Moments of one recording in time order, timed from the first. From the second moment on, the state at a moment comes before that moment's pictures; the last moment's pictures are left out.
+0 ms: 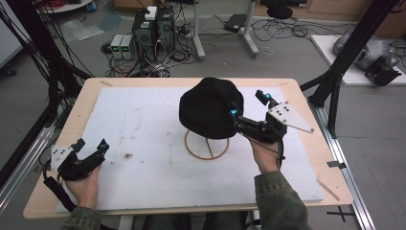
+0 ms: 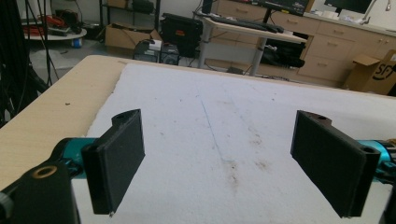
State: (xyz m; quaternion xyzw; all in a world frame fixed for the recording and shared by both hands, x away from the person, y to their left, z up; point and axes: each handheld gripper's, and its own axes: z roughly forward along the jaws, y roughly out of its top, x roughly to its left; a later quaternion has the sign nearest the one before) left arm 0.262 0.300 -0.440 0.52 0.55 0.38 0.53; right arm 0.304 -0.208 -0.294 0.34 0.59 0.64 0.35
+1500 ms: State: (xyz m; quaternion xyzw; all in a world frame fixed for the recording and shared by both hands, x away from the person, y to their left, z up) left arm 0.261 0.299 -0.441 0.52 0.55 0.38 0.53; right arm 0.305 -0.296 -0.363 0.50 0.49 0.56 0.44
